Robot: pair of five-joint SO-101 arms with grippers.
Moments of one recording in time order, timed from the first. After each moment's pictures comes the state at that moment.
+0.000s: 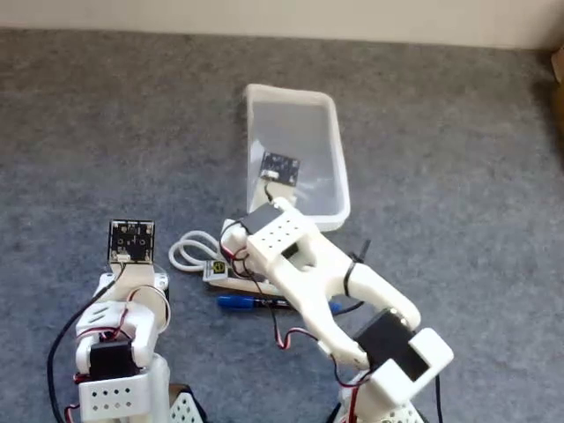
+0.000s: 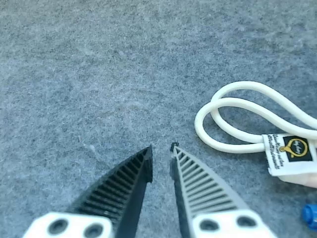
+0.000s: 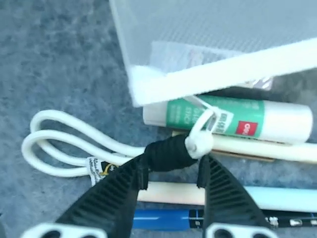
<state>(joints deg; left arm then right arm) -14.3 -103.8 95.7 64.4 -3.0 -42.4 3.5 24.2 55.0 -49.0</state>
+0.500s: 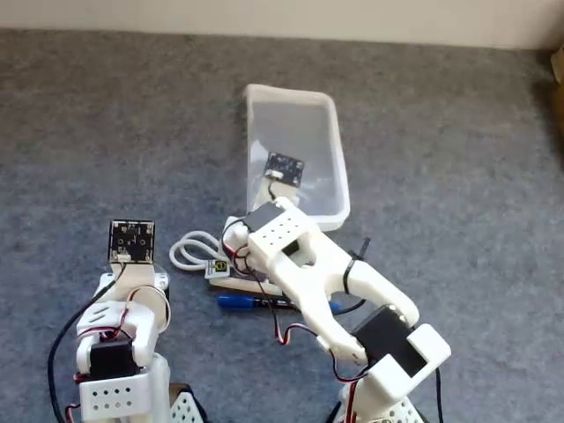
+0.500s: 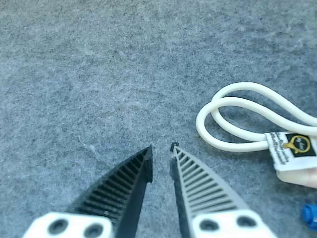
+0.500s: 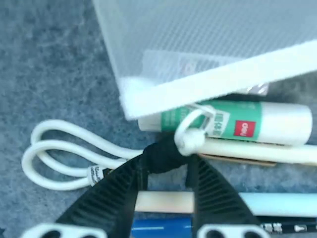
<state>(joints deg) -14.3 -103.8 95.7 64.4 -3.0 -40.7 4.0 24.2 53.3 -51.1</state>
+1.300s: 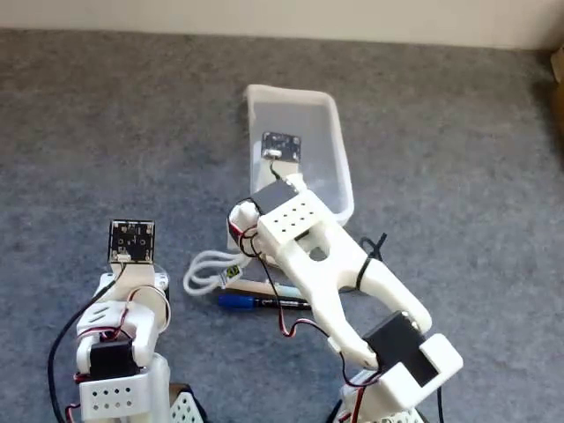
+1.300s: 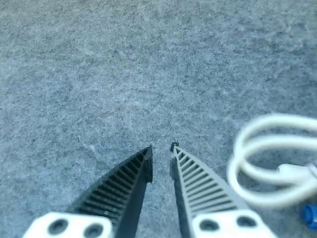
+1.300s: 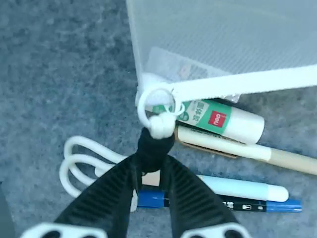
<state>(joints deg) -14.3 -103.8 95.7 64.4 -3.0 -38.7 -0.4 15.6 69.3 -37.4</state>
